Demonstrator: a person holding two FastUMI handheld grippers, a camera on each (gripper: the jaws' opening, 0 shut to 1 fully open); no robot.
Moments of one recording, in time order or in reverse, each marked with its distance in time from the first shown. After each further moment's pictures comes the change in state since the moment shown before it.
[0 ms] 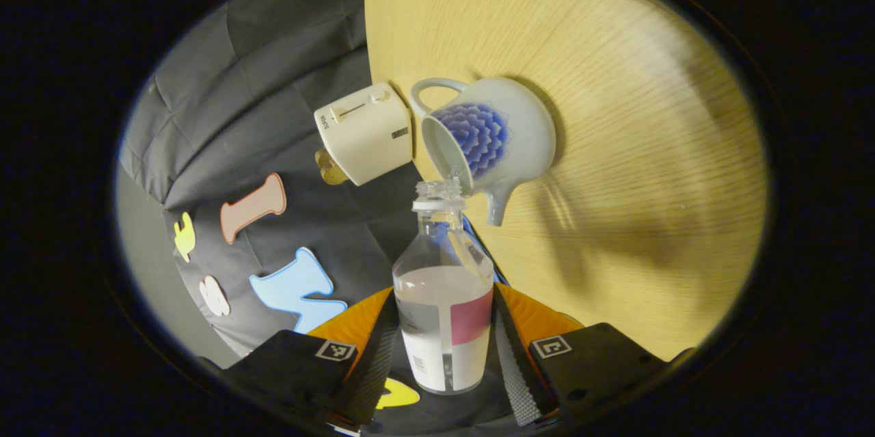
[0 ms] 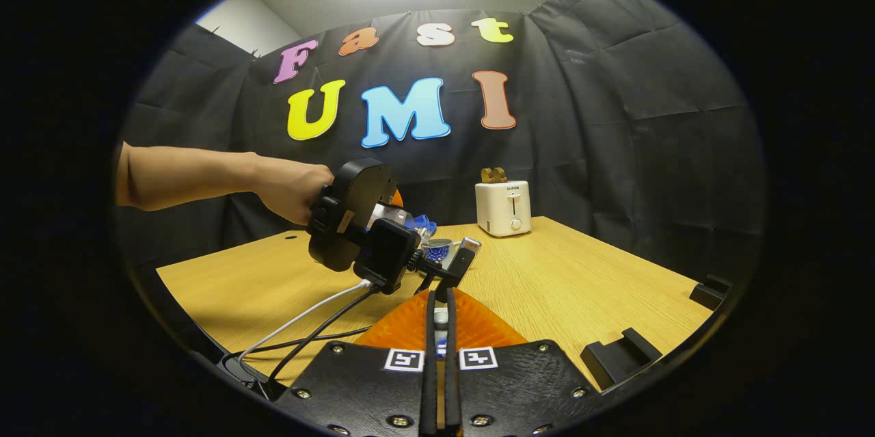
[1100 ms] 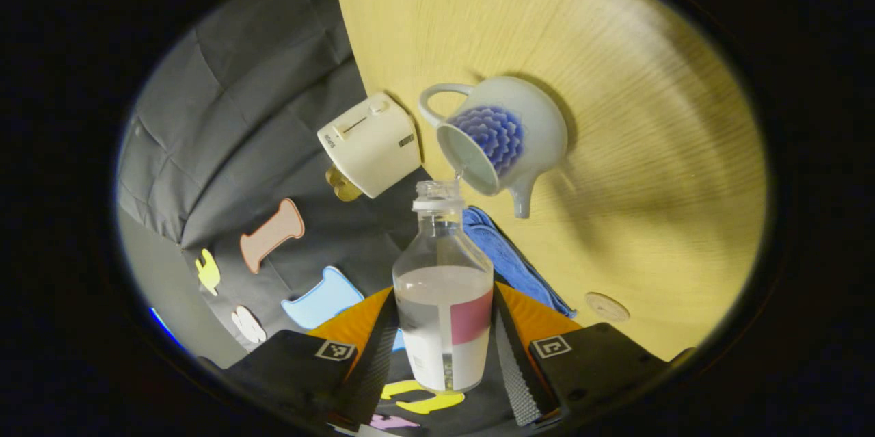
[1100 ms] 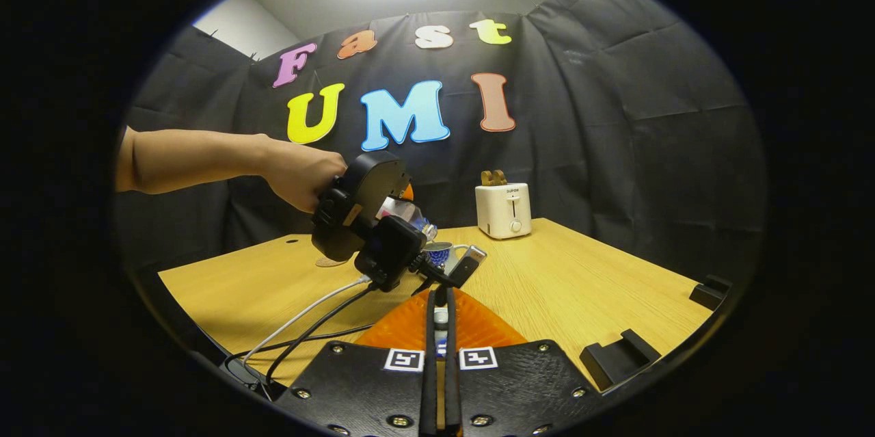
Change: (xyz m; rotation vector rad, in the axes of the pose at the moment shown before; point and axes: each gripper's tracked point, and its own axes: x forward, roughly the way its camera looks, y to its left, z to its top) left arm -0.003 -0.001 0.001 0.157 0.006 0.057; right arm -0.001 -0.001 0.006 0.005 -0.018 0.002
